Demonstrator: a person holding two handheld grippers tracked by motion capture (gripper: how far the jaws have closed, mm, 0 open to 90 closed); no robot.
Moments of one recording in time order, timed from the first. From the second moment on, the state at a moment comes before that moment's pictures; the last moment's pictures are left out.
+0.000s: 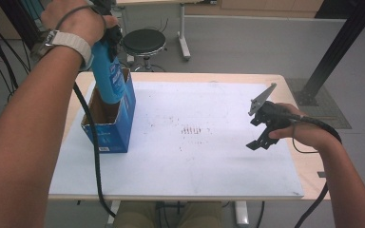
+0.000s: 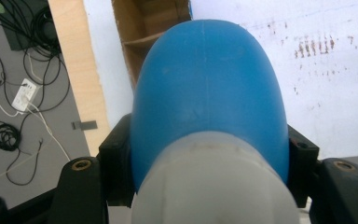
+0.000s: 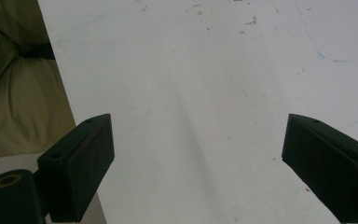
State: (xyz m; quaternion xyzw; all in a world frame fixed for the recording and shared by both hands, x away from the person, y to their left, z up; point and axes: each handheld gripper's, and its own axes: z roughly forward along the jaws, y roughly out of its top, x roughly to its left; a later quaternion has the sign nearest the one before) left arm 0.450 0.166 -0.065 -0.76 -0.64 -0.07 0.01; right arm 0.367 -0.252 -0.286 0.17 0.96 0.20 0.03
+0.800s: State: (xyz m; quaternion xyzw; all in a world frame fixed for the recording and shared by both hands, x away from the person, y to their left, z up) left arm 0.462 0.187 -0.090 -0.75 -0.66 -0.07 0.03; right arm 0.372 -0.252 -0.293 0.18 0.96 0.19 0.03
